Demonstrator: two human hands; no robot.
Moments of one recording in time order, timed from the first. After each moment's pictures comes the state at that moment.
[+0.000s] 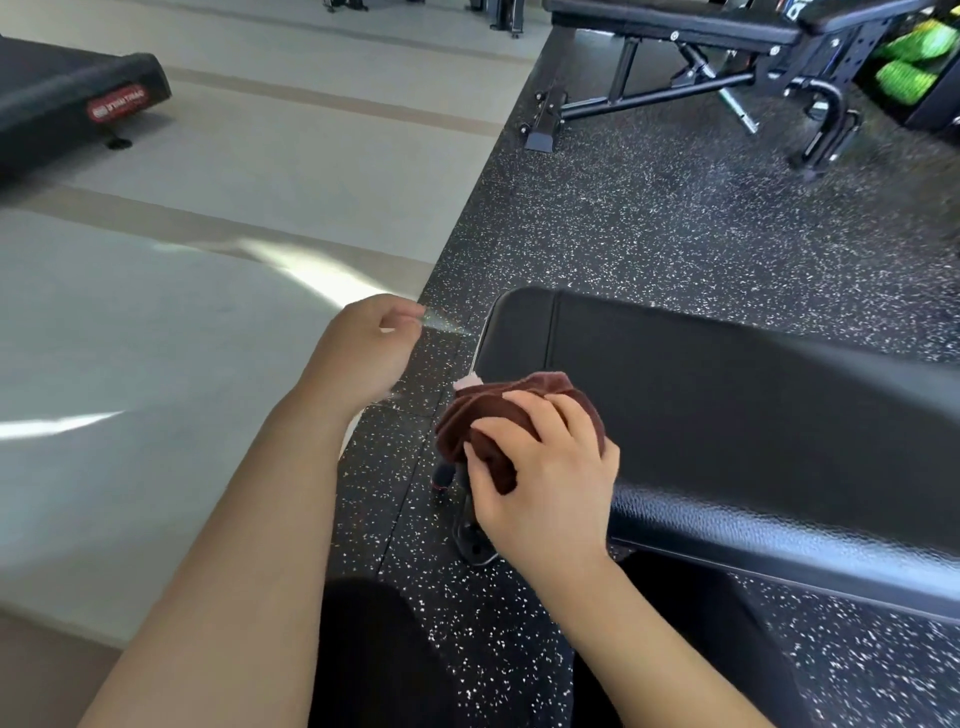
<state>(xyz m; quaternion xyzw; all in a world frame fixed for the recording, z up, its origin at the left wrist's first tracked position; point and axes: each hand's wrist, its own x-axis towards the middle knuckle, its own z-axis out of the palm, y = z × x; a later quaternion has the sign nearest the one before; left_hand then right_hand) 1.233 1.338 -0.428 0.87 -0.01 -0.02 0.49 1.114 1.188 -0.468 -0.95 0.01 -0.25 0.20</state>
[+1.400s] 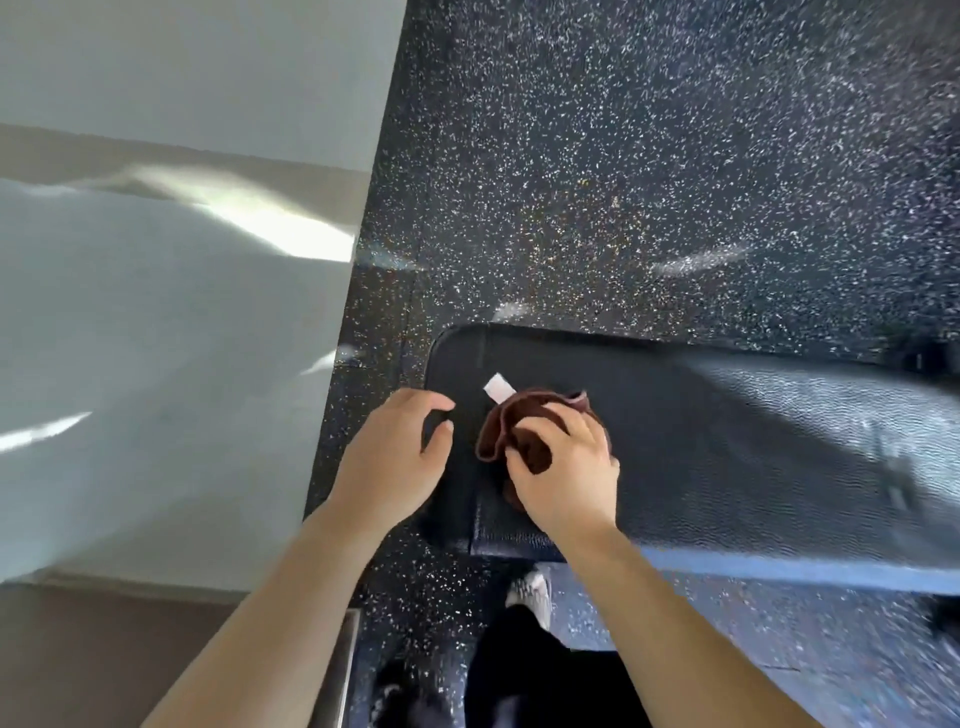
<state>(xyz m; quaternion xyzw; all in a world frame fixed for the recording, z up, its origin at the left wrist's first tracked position) 1.254 1.267 -0.360 0.93 -0.12 -0.21 0.29 1.183 1.102 -0.401 -0.92 0.23 0.07 0.30</state>
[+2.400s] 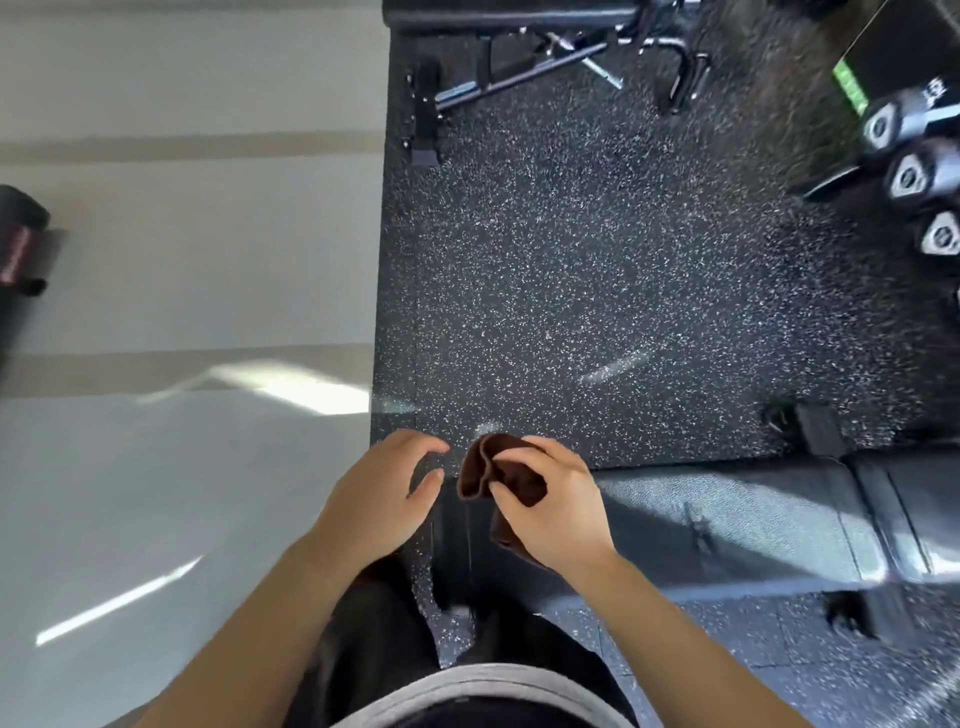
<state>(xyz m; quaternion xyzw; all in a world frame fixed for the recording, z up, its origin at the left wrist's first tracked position) 1.356 1.220 0.033 0.90 -0.26 -0.24 0.24 1.260 1.044 -0.003 -0.88 0.21 0.03 0.42</state>
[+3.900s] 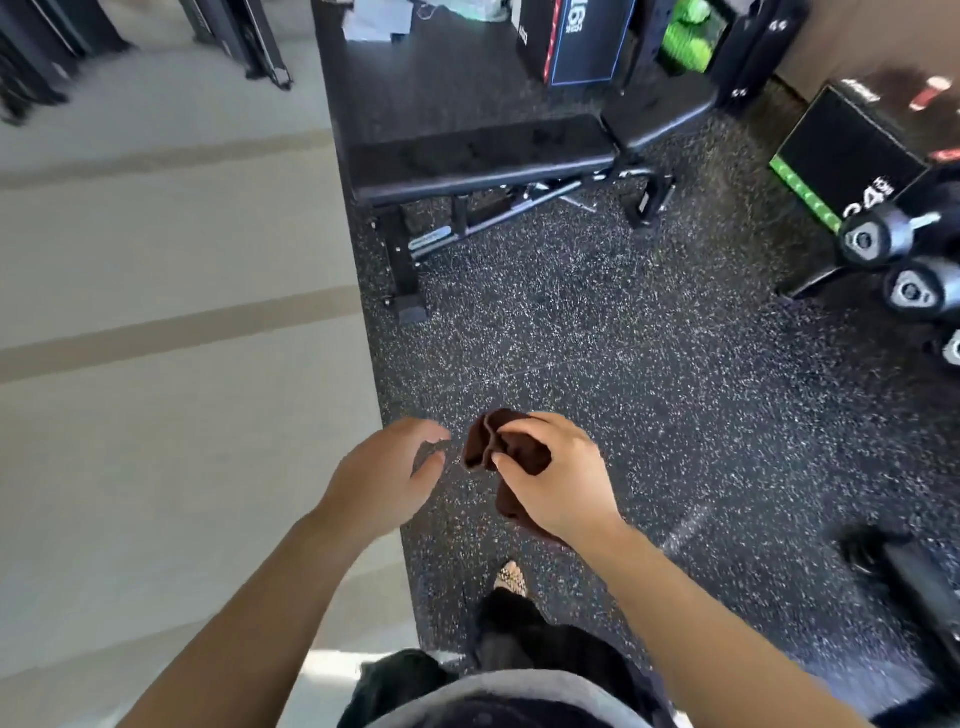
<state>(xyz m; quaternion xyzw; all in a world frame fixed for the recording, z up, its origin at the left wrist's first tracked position) 1.970 1.151 0.059 0.88 -0.36 -0.22 0.22 1.846 0.990 0.040 -0.87 0.28 -0.08 0.39</state>
